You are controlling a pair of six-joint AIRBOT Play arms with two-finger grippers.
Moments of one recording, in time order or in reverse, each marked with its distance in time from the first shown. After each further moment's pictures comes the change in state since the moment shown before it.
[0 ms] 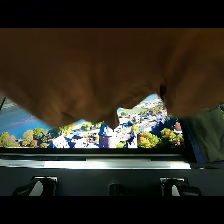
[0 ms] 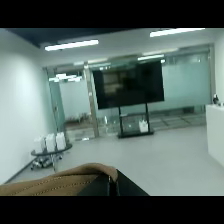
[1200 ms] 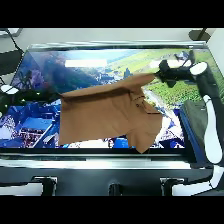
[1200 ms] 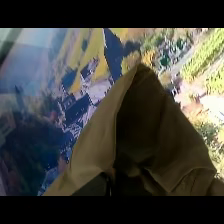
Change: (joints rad) left arm -0.156 -0.789 -0.649 -0.092 -0.034 0.098; right arm 0.049 -1.097 0.005 0.509 0.218 0.209
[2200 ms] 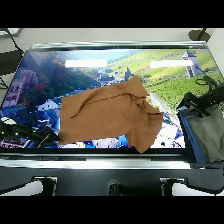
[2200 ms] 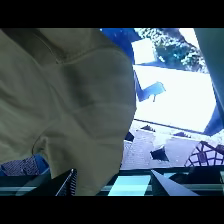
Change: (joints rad) left arm 0.232 0.171 -0.523 0.210 -0.365 0.008; right arm -0.284 0.220 -0.135 -0.322 0.774 -0.237
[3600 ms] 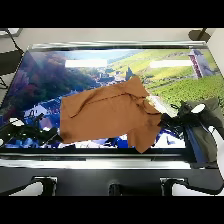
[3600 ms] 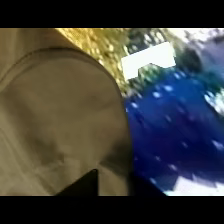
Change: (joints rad) left arm -0.122 0.046 -0.048 -0.004 0.142 -0.031; right arm 0.101 -0.011 -0.560 0.156 -0.608 -0.089
